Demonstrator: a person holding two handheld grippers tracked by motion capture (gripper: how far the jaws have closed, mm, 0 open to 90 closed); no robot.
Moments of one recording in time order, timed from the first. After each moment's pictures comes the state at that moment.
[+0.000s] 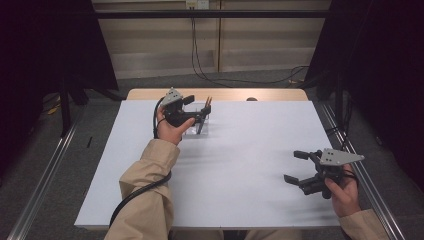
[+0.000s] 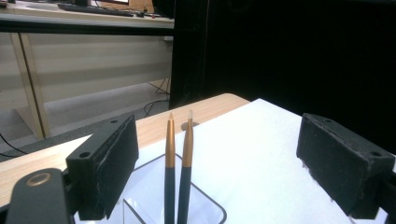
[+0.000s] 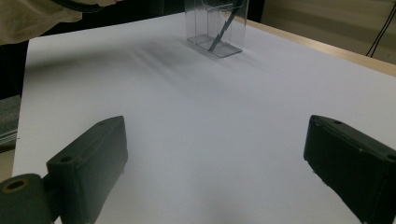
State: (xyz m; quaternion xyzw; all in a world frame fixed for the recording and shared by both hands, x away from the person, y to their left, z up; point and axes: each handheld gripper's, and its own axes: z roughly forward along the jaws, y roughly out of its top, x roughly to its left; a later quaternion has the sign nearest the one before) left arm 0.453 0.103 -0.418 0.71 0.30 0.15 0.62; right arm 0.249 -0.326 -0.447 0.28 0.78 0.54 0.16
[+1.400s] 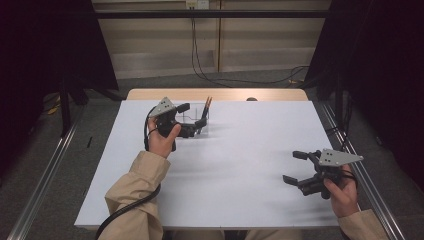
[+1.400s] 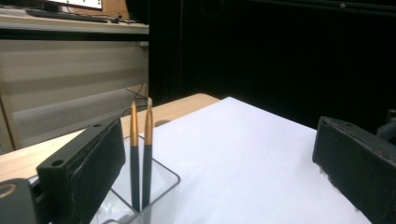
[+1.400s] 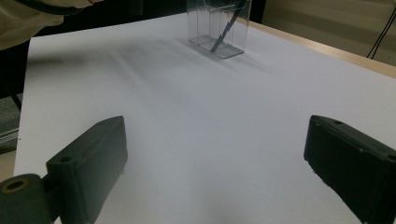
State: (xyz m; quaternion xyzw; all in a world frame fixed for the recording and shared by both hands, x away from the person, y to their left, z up) left arm 0.415 0.124 -0.415 0.71 0.26 0.12 0.64; right arm 0.248 -0.322 -0.447 0.28 0.78 0.54 0.16
